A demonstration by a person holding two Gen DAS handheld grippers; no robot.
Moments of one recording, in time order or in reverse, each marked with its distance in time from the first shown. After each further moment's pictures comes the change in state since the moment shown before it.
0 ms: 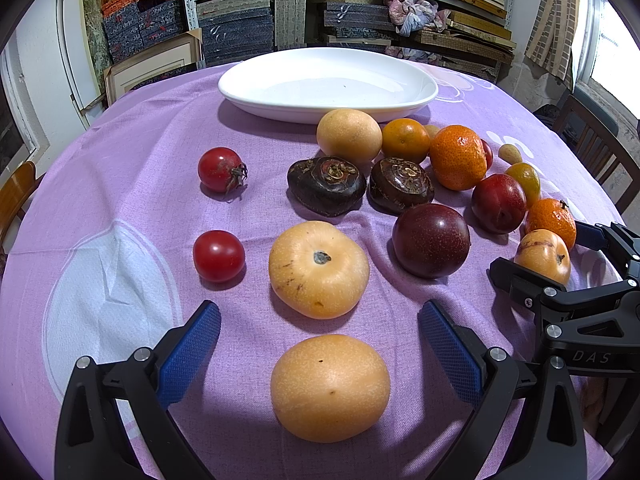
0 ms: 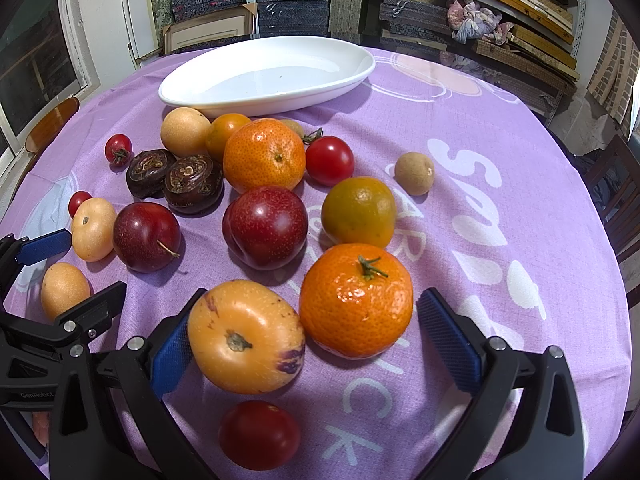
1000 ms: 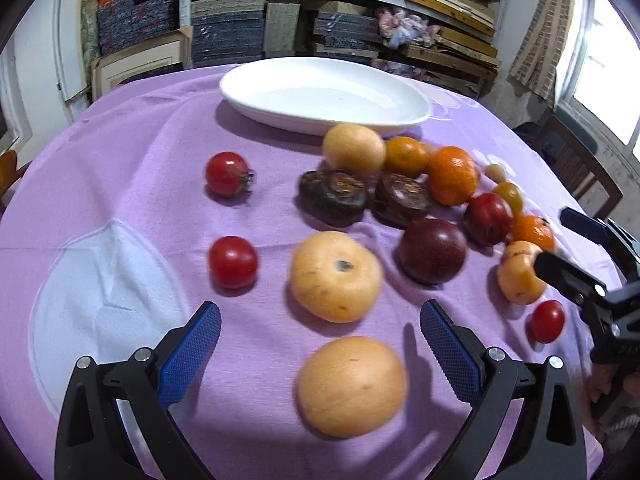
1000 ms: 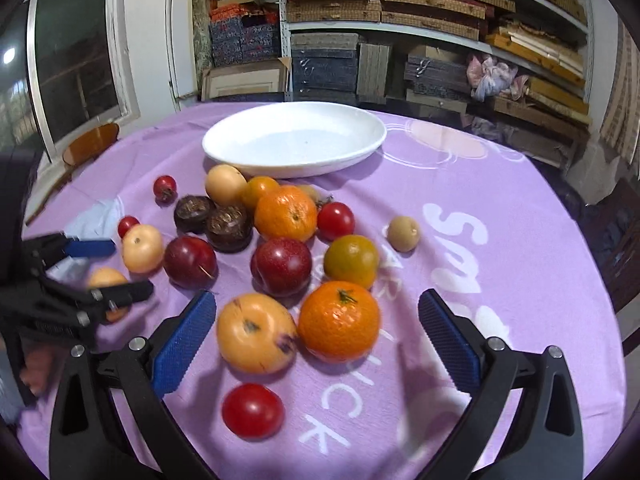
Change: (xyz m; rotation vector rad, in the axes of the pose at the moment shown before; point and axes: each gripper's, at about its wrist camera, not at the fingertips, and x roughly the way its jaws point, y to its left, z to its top) left arm -0.002 0.025 0.000 -0.042 -0.025 -0.097; right arm -0.055 -0.016 -0.020 -0.090 -0.214 0.082
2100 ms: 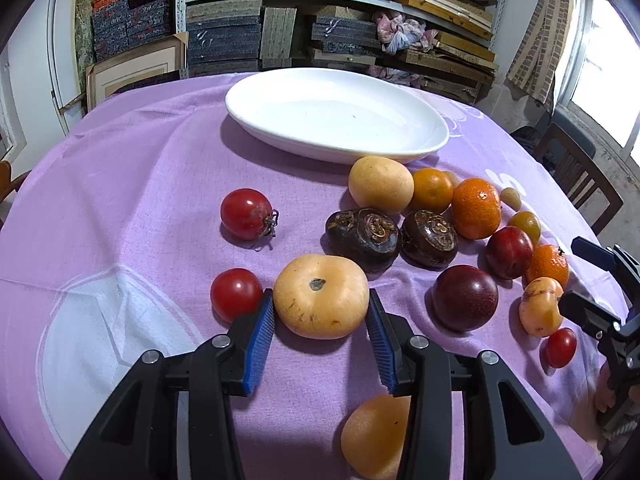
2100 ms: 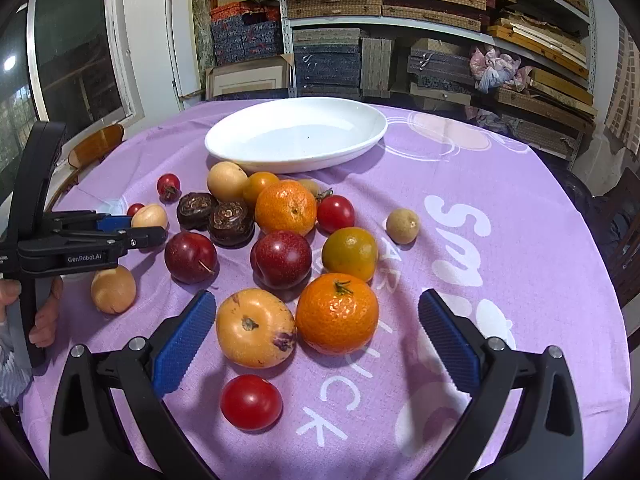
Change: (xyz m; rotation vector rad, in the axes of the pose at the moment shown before) left arm 0.003 0.019 0.022 0.028 -0.033 -0.035; right arm 0.005 -0.007 0.007 0.031 0.010 0.047
